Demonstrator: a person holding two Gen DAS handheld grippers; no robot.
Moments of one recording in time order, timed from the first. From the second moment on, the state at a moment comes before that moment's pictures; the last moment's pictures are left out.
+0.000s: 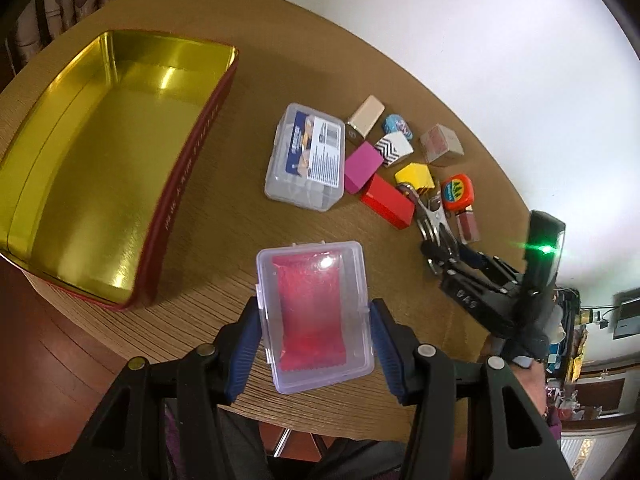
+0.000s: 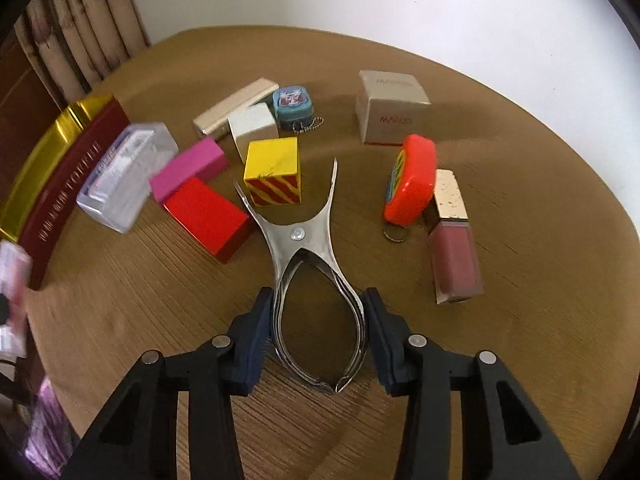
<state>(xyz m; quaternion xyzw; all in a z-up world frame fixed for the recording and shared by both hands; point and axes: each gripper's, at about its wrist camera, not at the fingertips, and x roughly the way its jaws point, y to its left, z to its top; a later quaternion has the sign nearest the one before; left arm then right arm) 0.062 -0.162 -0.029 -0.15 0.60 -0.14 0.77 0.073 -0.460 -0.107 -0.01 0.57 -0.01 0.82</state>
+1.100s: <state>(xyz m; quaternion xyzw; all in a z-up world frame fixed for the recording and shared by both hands) 0.208 -0.042 -0.031 -0.06 0.55 0.01 0.83 -0.004 -0.484 -0.055 0.19 0.50 0.00 0.84</state>
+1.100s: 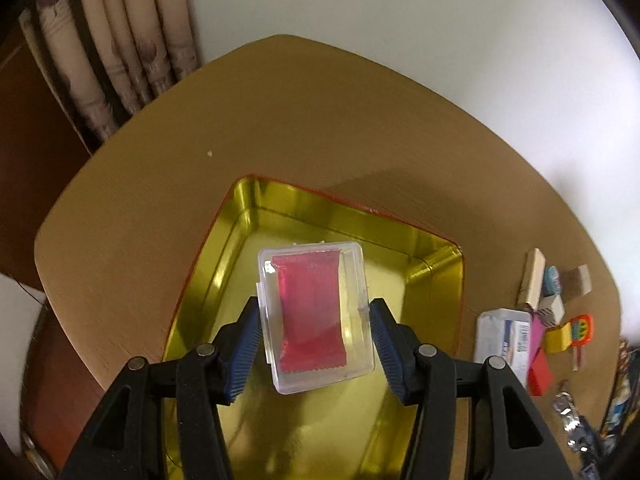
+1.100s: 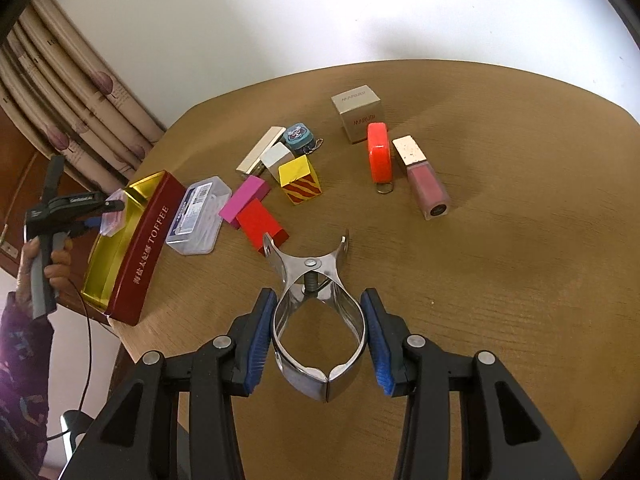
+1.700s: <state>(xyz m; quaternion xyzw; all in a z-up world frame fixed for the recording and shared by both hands) 0.174 -0.028 0.004 -0.11 0.51 -0.03 0.85 0.001 -0.457 -0.021 0.18 0.49 0.03 0.85</state>
